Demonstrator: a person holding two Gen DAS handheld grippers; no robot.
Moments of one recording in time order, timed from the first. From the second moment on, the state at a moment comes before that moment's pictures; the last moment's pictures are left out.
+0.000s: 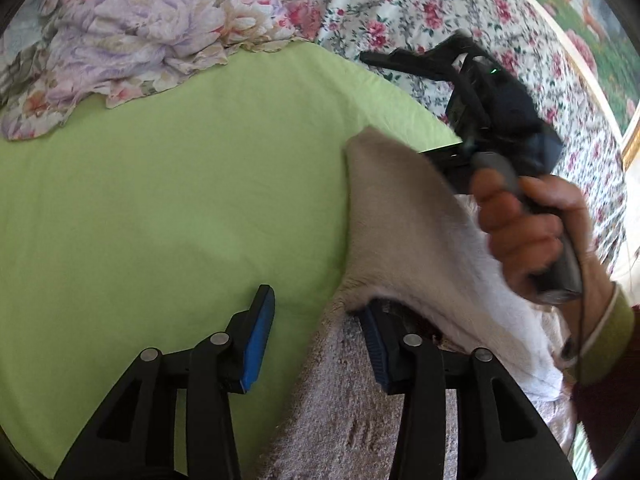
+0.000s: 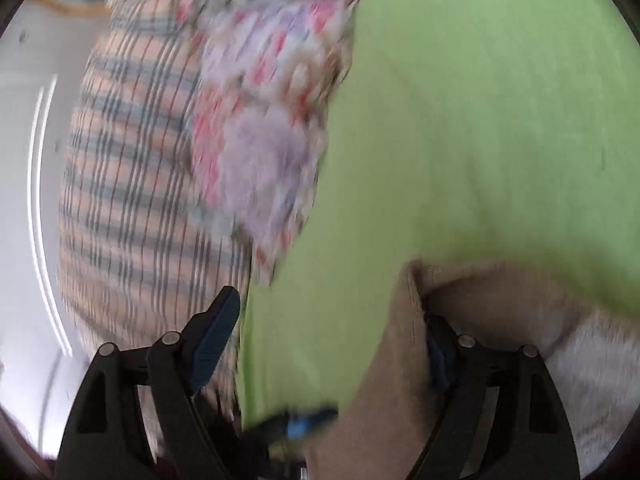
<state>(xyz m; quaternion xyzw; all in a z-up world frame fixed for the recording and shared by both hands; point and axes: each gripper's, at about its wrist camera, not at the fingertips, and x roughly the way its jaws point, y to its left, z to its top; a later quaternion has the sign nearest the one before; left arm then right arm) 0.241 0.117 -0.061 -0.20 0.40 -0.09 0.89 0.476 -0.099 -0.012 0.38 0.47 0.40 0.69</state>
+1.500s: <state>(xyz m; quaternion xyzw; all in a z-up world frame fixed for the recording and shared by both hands) 0.238 0.062 -0.039 0.02 0.47 -0.09 0.88 0.111 -0.321 -0.018 0.24 0.42 -0.13 0.86</state>
